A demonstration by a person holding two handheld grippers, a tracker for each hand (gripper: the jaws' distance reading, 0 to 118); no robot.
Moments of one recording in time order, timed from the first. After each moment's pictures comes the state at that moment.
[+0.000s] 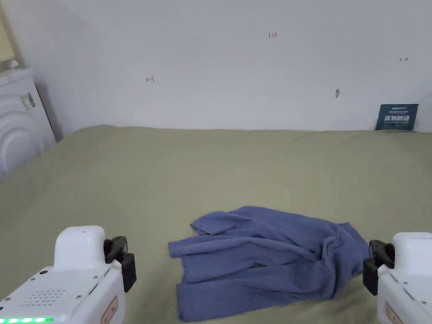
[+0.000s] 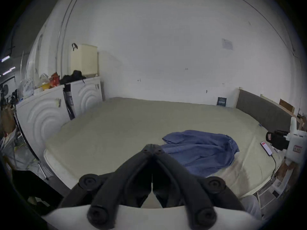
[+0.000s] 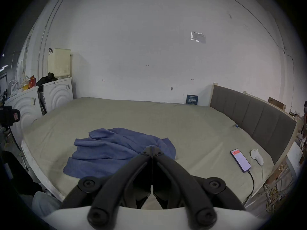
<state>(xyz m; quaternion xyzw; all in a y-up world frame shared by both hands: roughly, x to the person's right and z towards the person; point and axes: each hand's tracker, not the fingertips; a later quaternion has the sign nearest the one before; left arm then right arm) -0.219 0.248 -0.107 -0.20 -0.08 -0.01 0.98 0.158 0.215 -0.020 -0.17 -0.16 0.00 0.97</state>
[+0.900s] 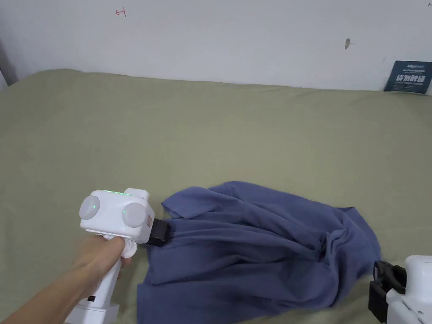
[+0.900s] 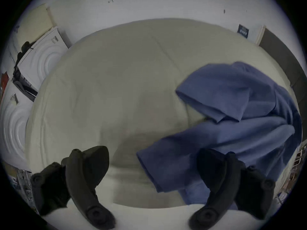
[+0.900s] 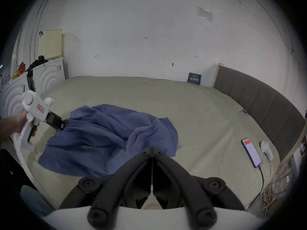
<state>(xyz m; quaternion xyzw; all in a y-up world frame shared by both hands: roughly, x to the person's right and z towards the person) -0.102 0.070 -0.395 -0.52 -0.09 -0.12 0.84 0.206 0.141 -0.100 -0.27 -0.17 -0.01 0.95</state>
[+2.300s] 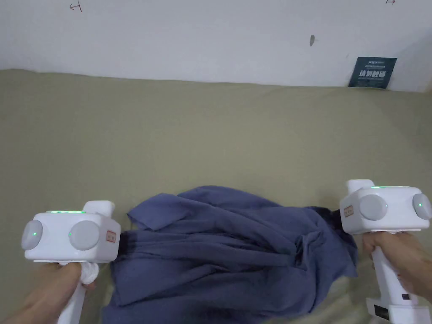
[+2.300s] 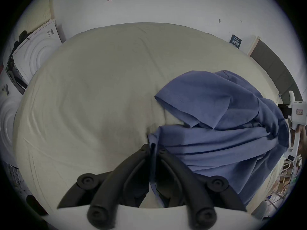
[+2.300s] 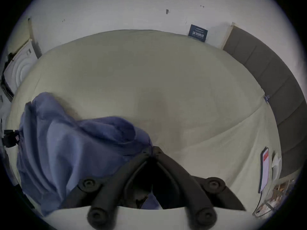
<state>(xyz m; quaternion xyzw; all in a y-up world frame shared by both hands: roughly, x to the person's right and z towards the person) -0.114 0.078 -0.403 -0.50 -0.14 -0.06 0.85 0.357 0.088 -0.310 -0.48 -0.19 -0.04 0.86</state>
